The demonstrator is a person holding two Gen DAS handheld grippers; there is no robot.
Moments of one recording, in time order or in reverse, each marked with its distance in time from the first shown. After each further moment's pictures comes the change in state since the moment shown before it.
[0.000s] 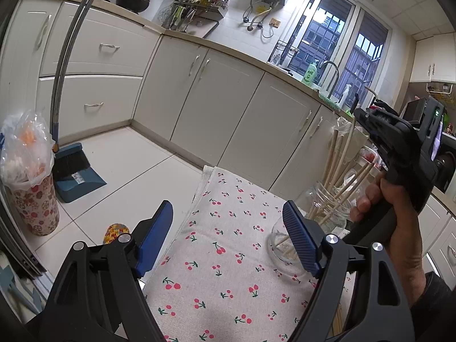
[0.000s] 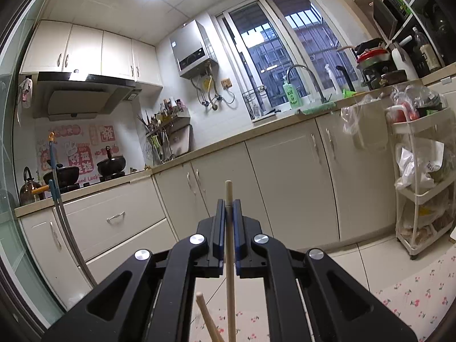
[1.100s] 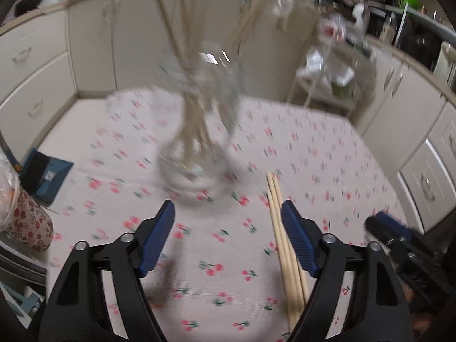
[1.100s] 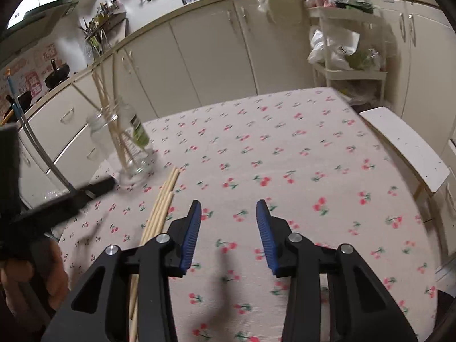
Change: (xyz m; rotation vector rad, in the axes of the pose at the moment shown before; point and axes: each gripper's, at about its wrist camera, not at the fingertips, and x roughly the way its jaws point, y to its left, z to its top) left arm 0.056 -0.142 -0.071 0.382 0.511 -0.064; right arm -0.186 -0.130 -0.087 0.072 0.615 -0.292
